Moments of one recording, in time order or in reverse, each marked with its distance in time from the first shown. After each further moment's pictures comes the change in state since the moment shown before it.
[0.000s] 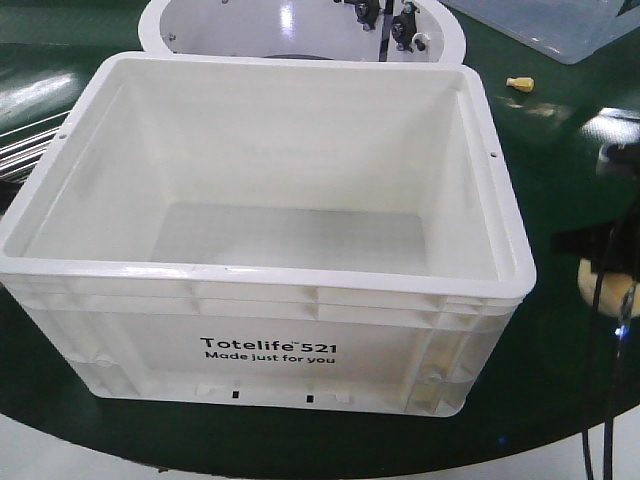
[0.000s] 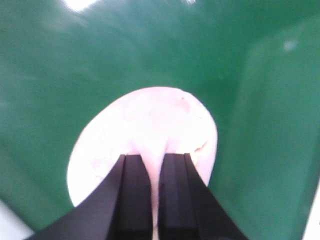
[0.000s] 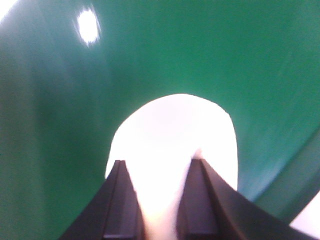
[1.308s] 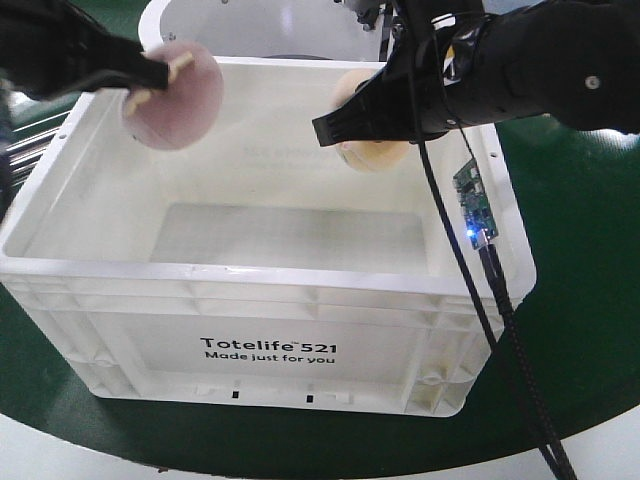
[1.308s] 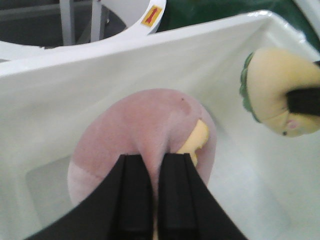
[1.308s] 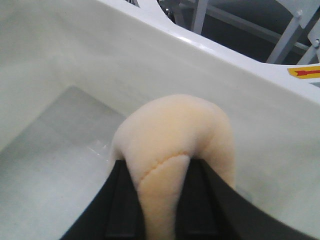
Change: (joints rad) left arm -0.353 -0.207 -0.206 -0.610 -0.016 0.475; right arm 0.608 0.087 -0.495 0.151 -0.004 -0.149
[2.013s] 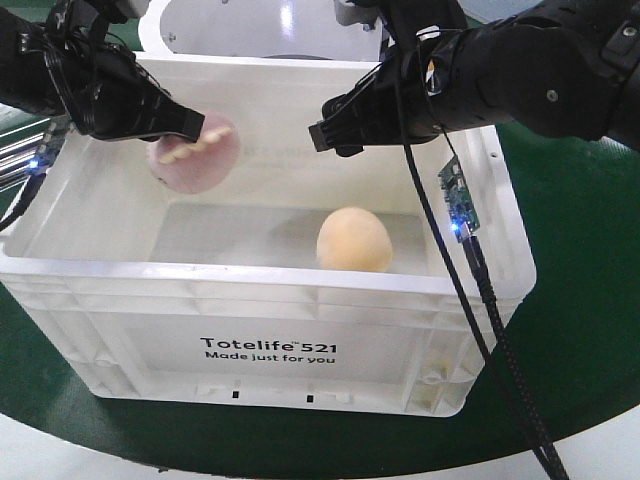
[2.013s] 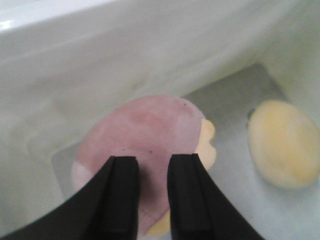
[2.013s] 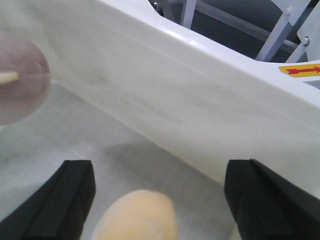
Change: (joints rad) left arm -0.074 0.152 0.000 0.192 -0.073 -0.061; right arm 0.000 0.041 0.000 -0.066 -0.021 0.030
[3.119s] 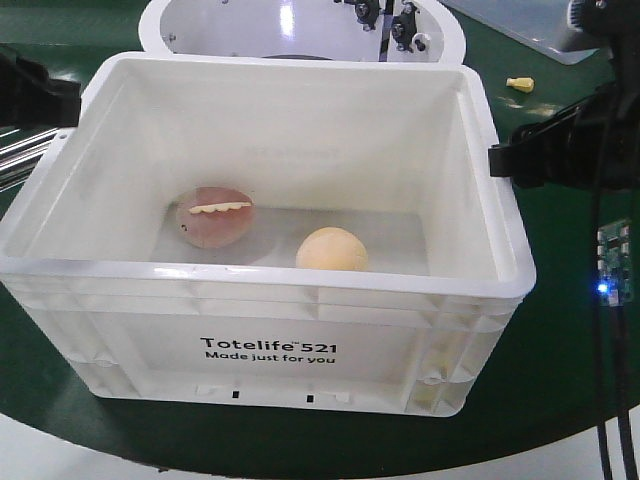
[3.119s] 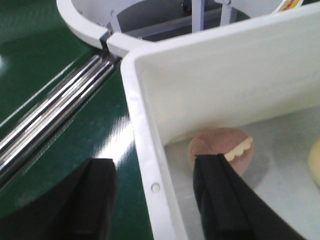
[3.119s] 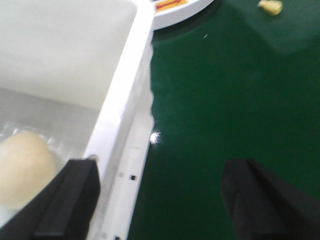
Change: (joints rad) left arm 0.000 -0.359 0.209 0.499 -0.072 -0.380; right arm -0.224 -0.362 0.319 -0.039 0.068 0.116
